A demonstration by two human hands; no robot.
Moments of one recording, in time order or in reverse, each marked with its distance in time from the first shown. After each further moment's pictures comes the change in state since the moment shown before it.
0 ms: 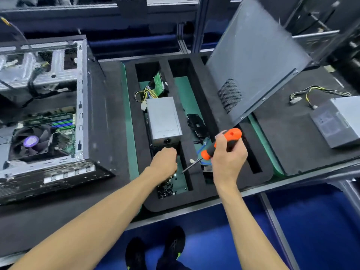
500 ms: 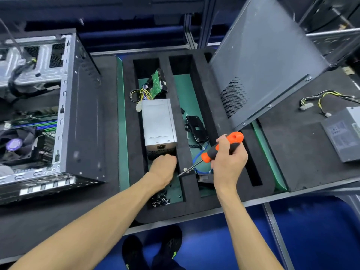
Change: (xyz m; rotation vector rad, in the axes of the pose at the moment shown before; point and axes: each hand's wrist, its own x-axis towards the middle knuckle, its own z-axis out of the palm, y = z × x) left_hand 0.029 0.005 0.024 0.239 -0.028 0.046; right_hand 0.039 0.030 -0.001 -0.075 -0.008 0.170
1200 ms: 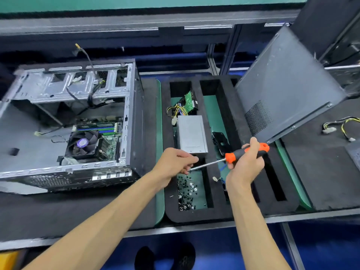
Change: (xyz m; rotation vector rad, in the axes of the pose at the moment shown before) left_hand -0.086 -0.035 -0.093 -1.366 0.125 -0.225; right_hand -0.017 -0.039 0.039 0.310 0.190 0.372
